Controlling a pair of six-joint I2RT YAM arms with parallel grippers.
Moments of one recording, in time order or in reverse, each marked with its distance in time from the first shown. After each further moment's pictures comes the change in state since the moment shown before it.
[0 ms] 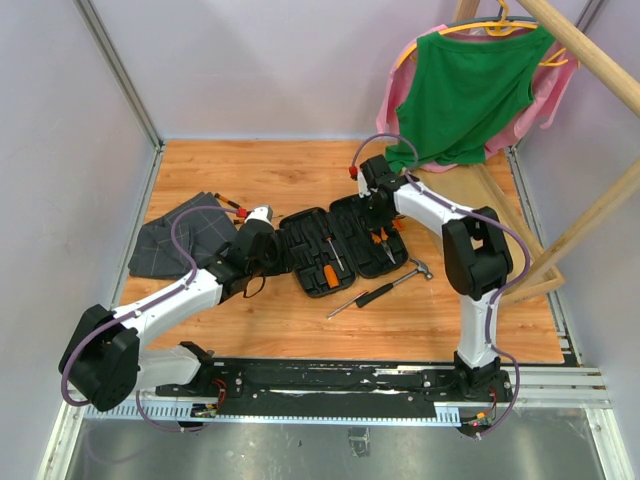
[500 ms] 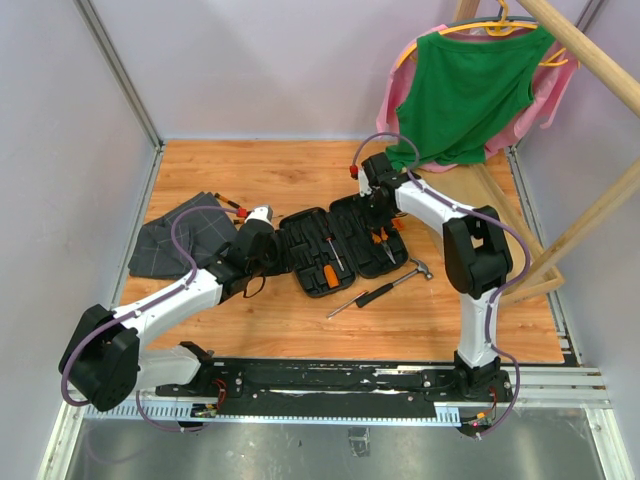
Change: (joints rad) left arm 0.000 0.000 0.000 0.000 0.001 0.000; right arm -0.012 -0.005 0.014 -0.014 -0.047 -0.010
